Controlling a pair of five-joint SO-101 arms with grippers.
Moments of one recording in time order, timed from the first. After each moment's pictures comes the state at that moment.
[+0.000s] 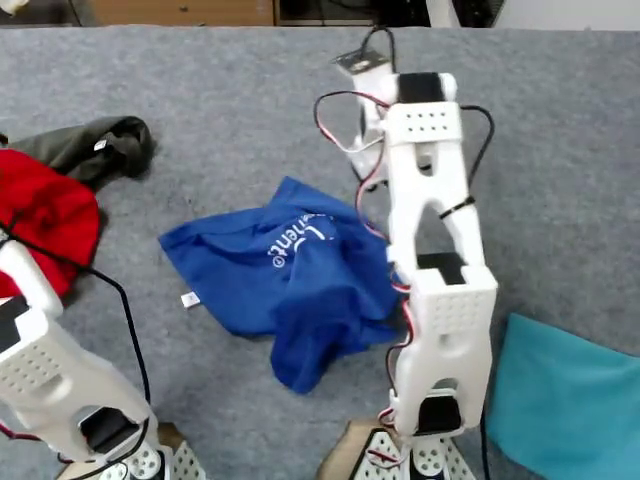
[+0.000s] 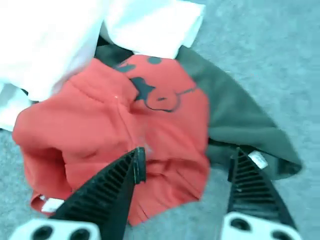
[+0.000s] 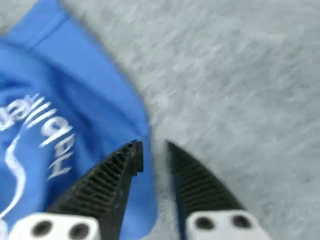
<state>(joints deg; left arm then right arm) -39.6 20.0 -38.8 83.5 12.4 -10.5 35.7 -41.0 100.4 11.5</state>
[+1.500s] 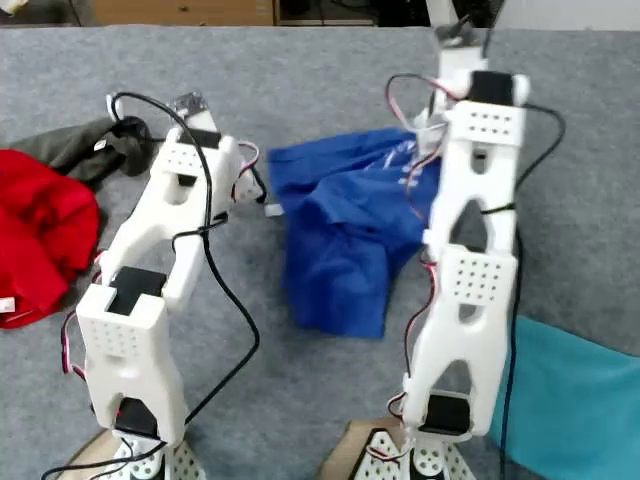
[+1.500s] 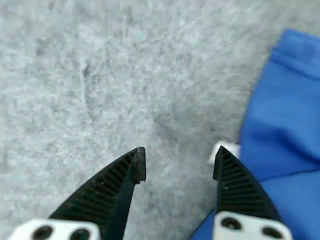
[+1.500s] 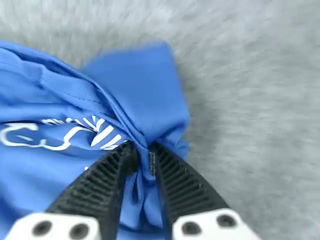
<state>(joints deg) 6.9 24.2 -10.4 70.6 26.2 5.4 50.7 -72.3 101.1 3.4</state>
